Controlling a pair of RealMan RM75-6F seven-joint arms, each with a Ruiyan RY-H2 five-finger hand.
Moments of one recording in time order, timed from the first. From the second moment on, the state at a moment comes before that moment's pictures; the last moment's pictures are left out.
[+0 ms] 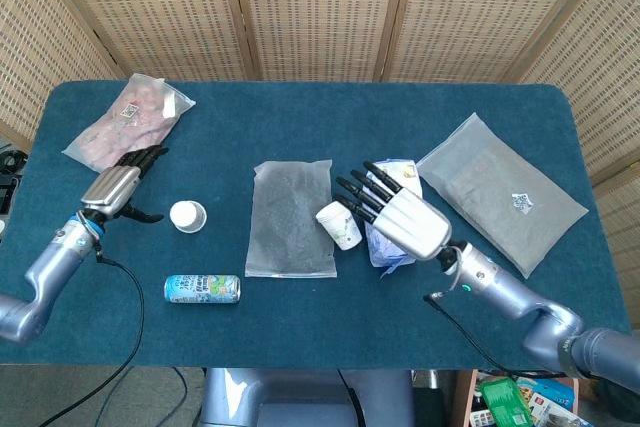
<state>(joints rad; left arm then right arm) -0.68 -1.25 -0.13 -1.23 1.36 0.79 -0.42 0.79 -1.25 0.08 -1.44 -1.75 1.23 -0.21</state>
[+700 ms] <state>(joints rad) -0.31 -1.06 -0.09 -1.61 1.29 1.33 -0.19 0.29 -1.14 -0.03 -1.63 -1.44 1.54 -0.10</state>
